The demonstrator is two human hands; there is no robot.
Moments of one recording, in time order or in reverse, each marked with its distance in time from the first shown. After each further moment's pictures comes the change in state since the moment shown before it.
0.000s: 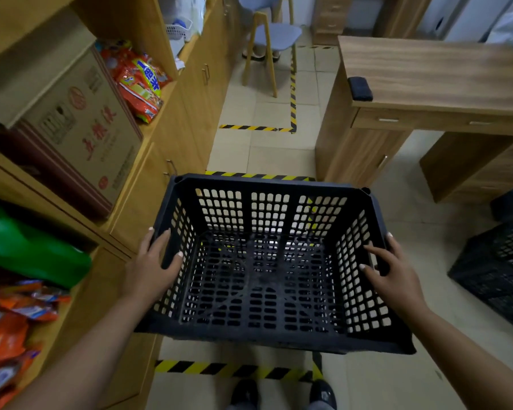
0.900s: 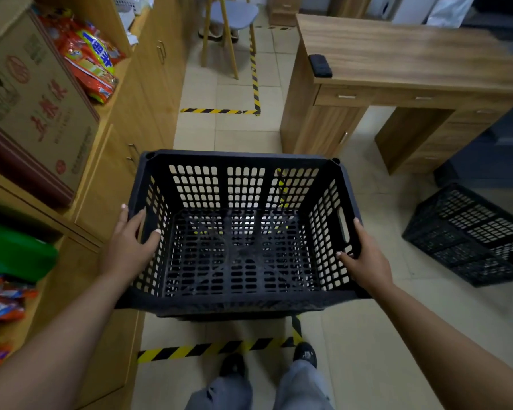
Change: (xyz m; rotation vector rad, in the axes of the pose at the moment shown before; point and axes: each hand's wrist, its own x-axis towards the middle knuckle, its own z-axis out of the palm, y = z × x) left_hand 0.009 -0.016 0.006 -0.107 -0.010 0.062; right_hand -0.054 0.012 0.017 -0.141 0.015 0.137
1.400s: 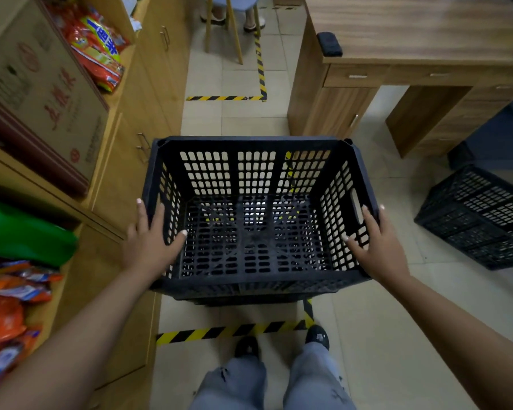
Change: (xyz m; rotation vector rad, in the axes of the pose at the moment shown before) left_hand -0.023 -0.009 0.006 0.394 -0.097 0.072; right_hand -0.020 0.001 0.010 -0.181 0.082 -0.105
